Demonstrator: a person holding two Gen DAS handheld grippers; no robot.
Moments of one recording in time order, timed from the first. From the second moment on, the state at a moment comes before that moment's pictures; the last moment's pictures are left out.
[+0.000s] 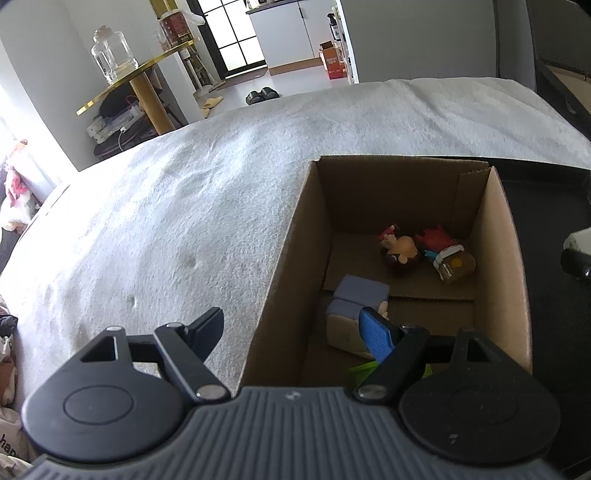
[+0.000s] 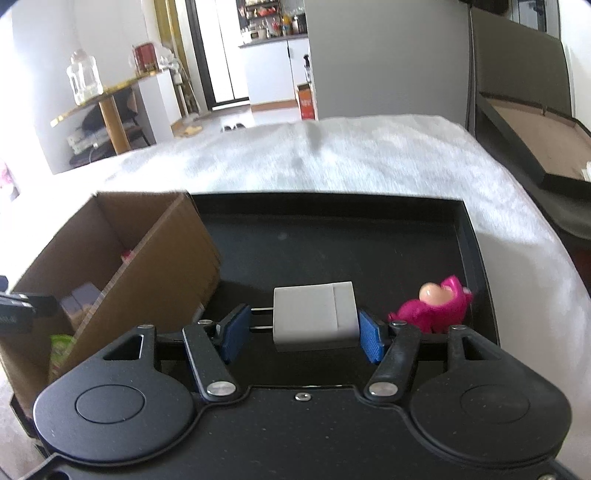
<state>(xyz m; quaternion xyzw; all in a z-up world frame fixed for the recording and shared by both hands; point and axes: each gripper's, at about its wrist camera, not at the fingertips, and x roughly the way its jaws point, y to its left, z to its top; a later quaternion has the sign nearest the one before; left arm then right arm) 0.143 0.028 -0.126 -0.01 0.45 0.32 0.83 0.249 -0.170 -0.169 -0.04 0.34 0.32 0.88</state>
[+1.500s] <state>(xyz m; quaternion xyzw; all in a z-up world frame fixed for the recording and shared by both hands) 0.104 0.068 -0.129 -0.11 0.40 0.26 0.87 0.202 -0.081 -0.122 -0.07 0.28 0.43 0.86</state>
